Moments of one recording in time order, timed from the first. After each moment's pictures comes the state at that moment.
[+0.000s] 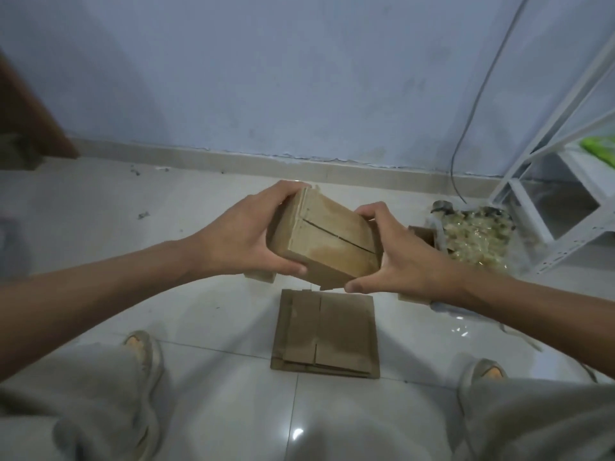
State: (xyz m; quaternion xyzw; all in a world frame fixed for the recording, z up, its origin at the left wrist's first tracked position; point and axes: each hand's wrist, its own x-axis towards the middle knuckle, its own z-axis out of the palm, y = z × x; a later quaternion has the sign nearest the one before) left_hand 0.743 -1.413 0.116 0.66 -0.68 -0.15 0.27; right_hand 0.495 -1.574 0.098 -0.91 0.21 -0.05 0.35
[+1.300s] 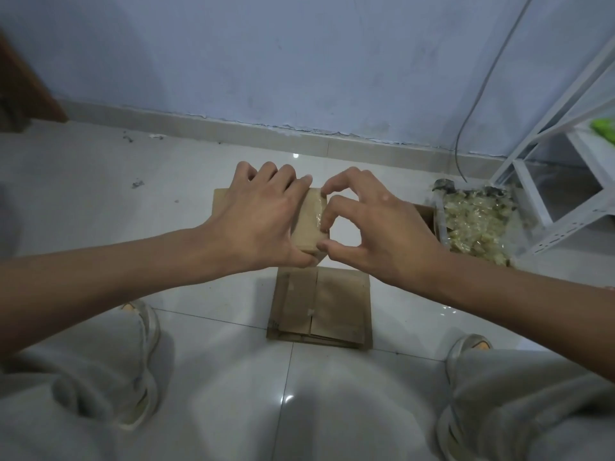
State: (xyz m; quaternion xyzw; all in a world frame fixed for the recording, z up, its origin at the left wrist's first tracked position) left_hand 0.696 -1.407 0.109 0.76 -0.64 0.10 0.01; right_hand 0.514 -1.524 0.113 -0.97 0.13 -0.17 0.14
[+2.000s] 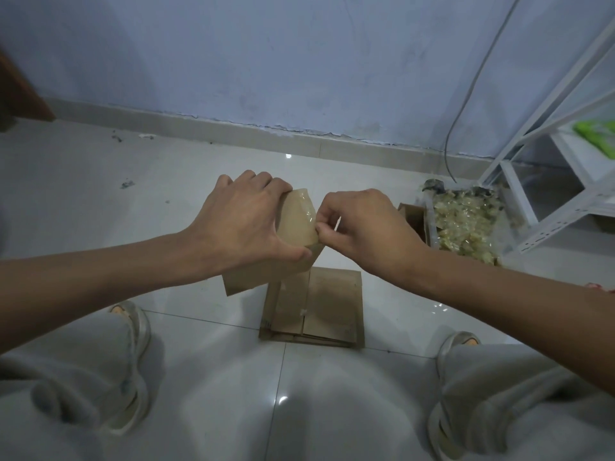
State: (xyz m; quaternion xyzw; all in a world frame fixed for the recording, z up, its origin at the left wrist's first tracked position) left_hand 0.695 -1.403 0.114 0.81 -0.59 0.00 0.05; right_hand 0.525 -1.532 0.103 -0.96 0.18 -0.16 0.16
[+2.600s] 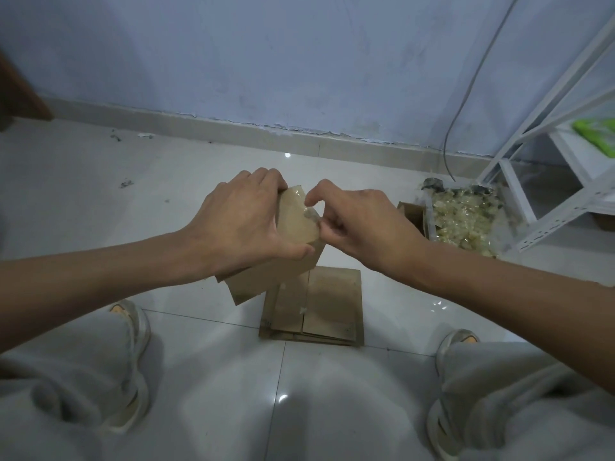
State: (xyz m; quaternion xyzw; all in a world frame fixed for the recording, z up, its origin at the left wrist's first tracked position) left_hand 0.690 -1.399 0.119 0.81 -0.57 -0.01 0.11; right_hand 0.525 -1.533 0.106 -0.97 0.10 -0.17 0.12
